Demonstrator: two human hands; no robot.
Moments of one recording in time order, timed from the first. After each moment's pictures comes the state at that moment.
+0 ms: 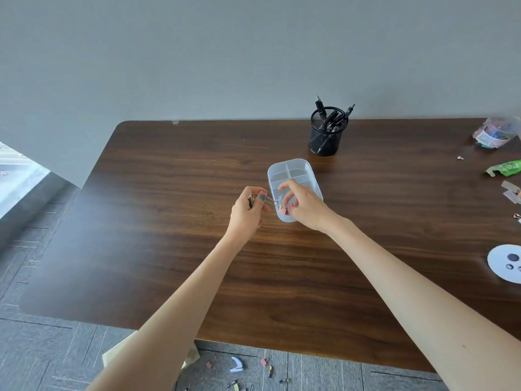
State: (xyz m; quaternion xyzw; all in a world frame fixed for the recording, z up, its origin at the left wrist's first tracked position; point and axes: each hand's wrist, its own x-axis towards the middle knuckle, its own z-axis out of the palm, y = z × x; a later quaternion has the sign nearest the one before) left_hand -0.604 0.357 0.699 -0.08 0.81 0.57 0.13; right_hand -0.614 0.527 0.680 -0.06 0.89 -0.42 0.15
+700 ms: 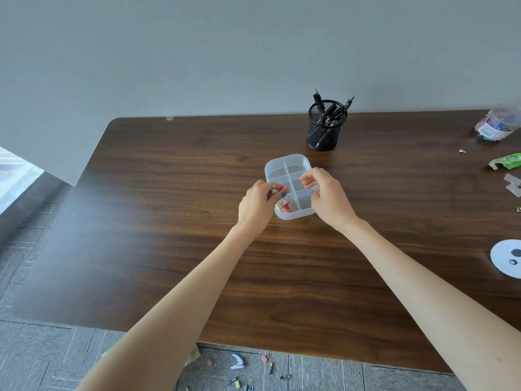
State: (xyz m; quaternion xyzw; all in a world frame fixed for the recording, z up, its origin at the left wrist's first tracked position) left_hand -0.625 0.387 0.690 0.04 0.93 0.36 0.08; right_hand -0.608 0.558 0.676 0.01 0.91 -0.40 -0.03
